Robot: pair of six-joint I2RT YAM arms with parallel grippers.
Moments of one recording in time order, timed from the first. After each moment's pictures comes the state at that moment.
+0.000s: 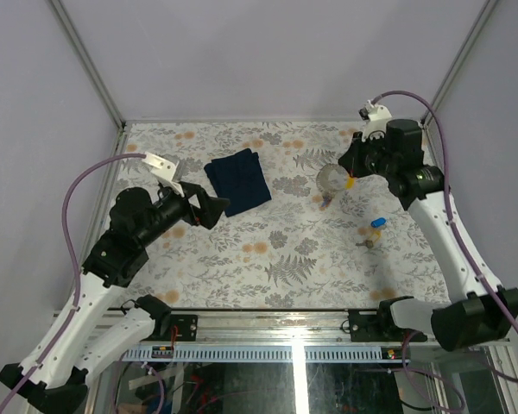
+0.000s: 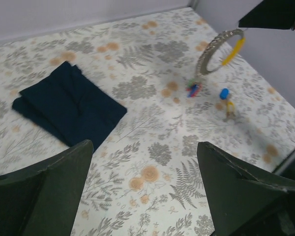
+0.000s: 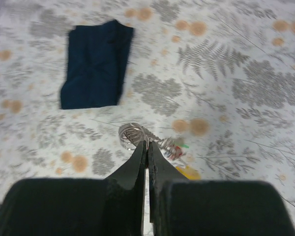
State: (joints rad) left arm -0.48 0.71 0.90 -0.37 0.14 -0.22; right arm 0.22 1.30 1.30 -0.53 -0.24 0.09
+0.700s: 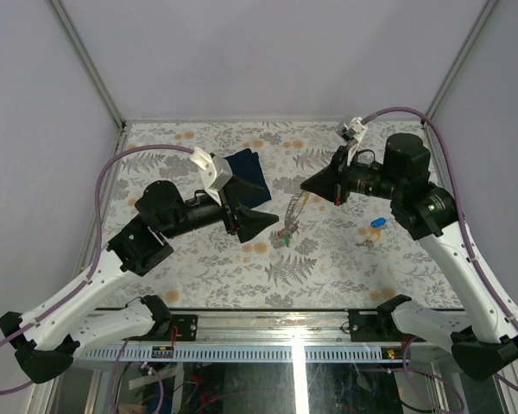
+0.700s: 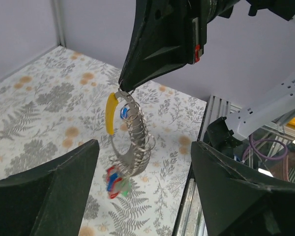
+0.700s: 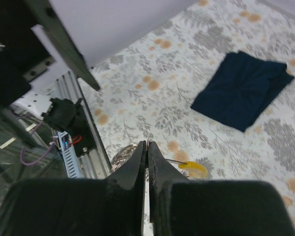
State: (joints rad) left arm -0.79 0.91 1.03 -0.08 0.38 -0.21; right arm 0.46 1.08 1.31 -0.52 -0.65 0.14
